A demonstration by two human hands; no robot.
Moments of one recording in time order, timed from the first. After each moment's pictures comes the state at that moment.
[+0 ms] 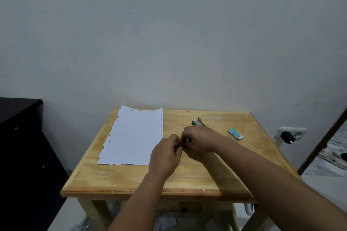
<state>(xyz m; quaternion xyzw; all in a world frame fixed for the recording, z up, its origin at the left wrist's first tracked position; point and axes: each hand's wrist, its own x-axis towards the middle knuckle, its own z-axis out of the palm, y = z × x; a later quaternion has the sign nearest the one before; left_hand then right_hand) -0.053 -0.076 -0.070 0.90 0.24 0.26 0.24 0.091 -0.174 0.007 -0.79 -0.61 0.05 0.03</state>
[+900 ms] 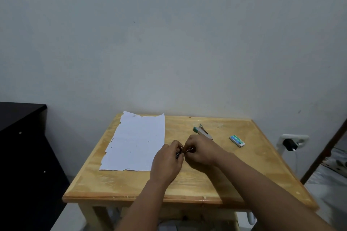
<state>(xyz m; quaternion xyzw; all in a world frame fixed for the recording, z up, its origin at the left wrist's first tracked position) -0.053 -0.074 -0.073 0.90 0.24 0.27 0.24 0.089 -0.184 -0.018 -0.81 -0.56 0.06 0.15</state>
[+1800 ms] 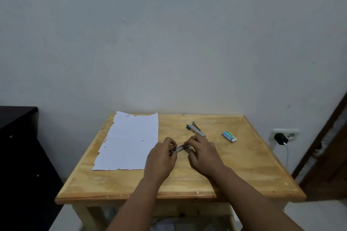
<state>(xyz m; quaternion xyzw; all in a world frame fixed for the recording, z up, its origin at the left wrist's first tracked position) -0.051 -0.079 -0.068 0.90 0.26 0.26 0.23 0.080 -0.215 -0.067 -0.85 -0.47 -0.06 0.24</state>
